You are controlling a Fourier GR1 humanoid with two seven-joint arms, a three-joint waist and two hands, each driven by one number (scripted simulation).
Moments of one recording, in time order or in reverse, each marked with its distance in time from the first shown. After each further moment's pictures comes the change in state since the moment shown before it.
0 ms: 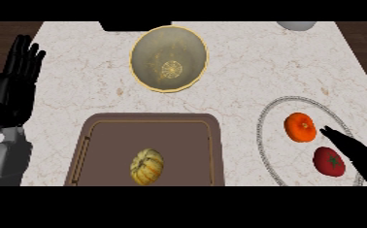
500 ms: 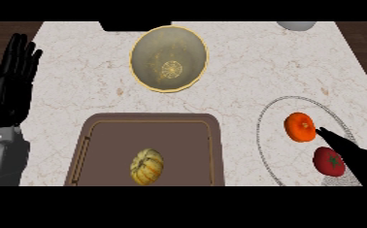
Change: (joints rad) left arm -0.006 -0.016 0.034 -0.009 -0.022 -0.023 0.016; right arm -0.054 0.060 -0.017 0.144 0.099 -0.022 -0.045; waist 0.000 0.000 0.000
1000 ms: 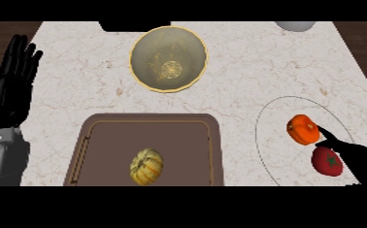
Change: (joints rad) left arm 0.003 -0.015 0.019 0.000 -0.016 -0.023 0.000; right arm -0.059 0.029 -0.029 0.141 0.072 -0.107 -0.091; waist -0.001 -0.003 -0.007
